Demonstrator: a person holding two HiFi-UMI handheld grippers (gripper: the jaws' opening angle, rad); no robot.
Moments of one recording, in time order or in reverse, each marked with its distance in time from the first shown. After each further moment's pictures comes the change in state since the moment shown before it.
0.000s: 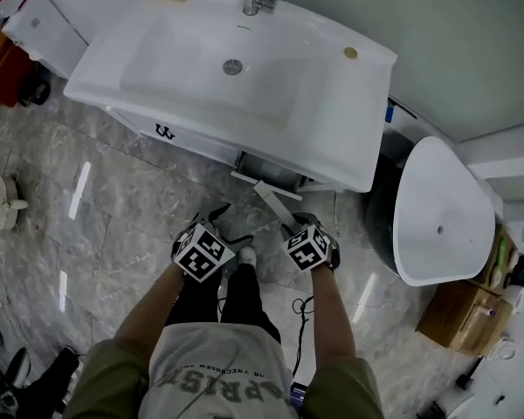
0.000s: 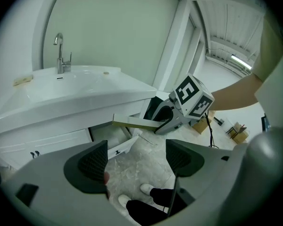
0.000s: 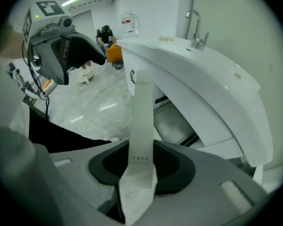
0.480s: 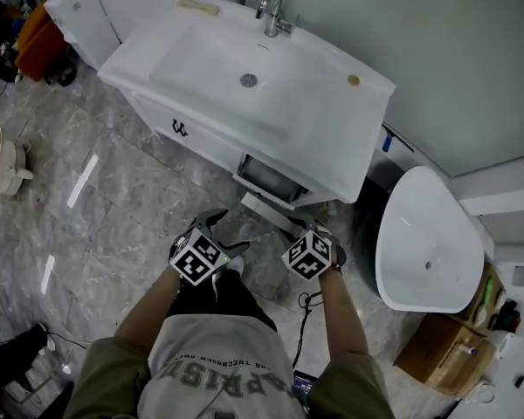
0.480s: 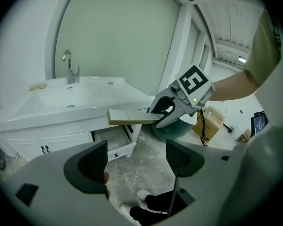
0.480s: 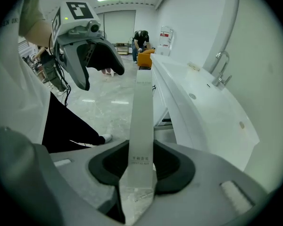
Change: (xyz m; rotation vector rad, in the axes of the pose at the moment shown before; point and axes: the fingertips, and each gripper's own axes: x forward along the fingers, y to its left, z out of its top) left arm -0.032 -0.058 0.021 -0.064 -0.085 0.117; right arm -0.084 0.005 0.017 -0.421 -0.094 0.056
